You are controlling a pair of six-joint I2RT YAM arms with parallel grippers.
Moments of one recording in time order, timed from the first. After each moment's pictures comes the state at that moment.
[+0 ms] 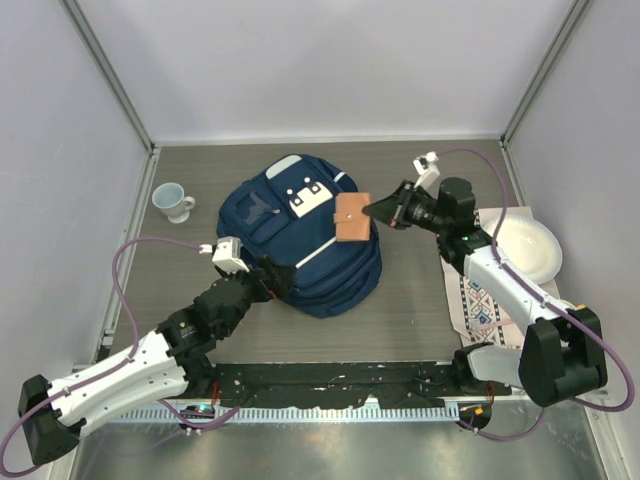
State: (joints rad) left arm -0.95 0.60 0.40 -0.10 -0.54 -0.78; right arm 0.21 1.23 0.78 0.21 -0.59 0.70
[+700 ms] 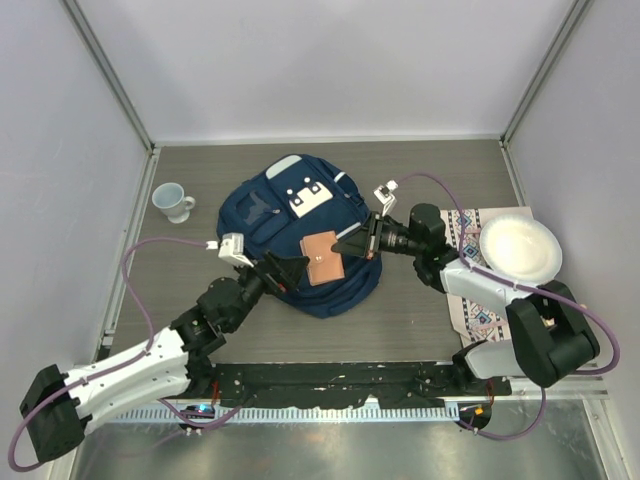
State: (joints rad) left arm -0.90 0.68 0.31 0.32 -0.40 -0.78; right arm 0.47 1.35 0.64 0.55 -0.79 0.86
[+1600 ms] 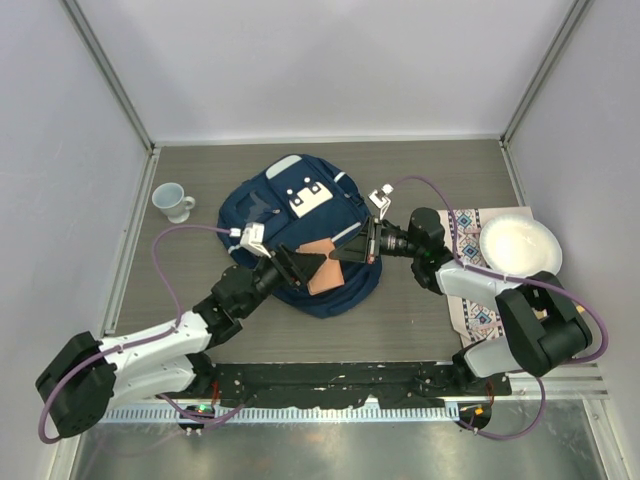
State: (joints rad) left arm -0.84 0.98 0.33 0.65 -0.15 -0.85; right arm 0.47 1.41 0.59 0.78 -0.93 0.99
